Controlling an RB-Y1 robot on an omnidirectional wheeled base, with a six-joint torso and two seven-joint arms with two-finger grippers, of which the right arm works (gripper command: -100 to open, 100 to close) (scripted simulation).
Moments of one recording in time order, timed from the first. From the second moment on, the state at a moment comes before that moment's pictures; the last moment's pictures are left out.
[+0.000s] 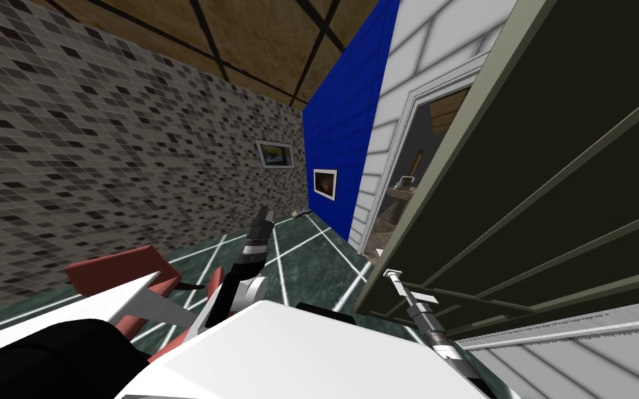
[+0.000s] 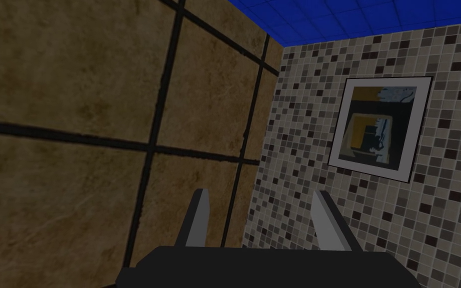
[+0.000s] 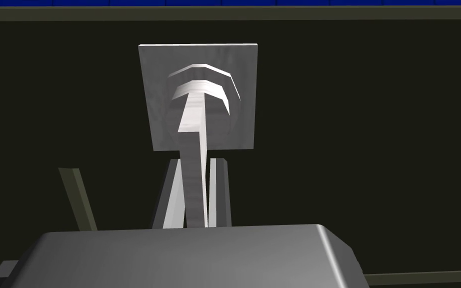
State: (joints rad) arm 0.09 -0.48 0.09 -0.46 -0.01 -1.25 -0.47
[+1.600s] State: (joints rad) arm 0.07 -0.48 0.11 -0.46 -0.03 -1.24 -0.46
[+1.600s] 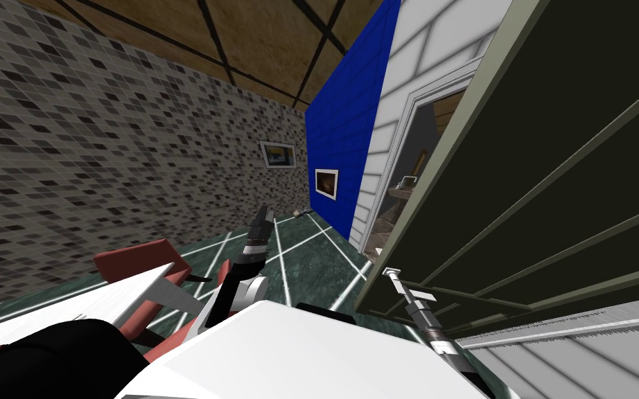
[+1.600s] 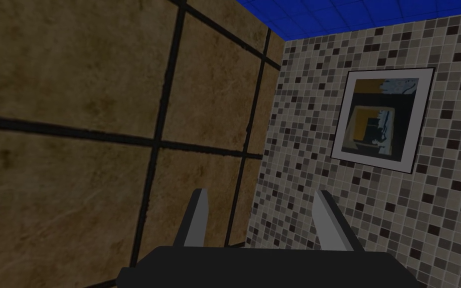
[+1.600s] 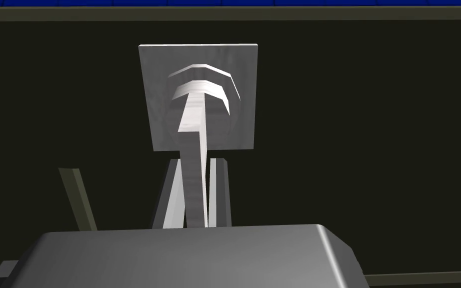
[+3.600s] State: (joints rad) arm 0.06 -0.48 0.14 -0.46 -0.05 -1.22 -0.45
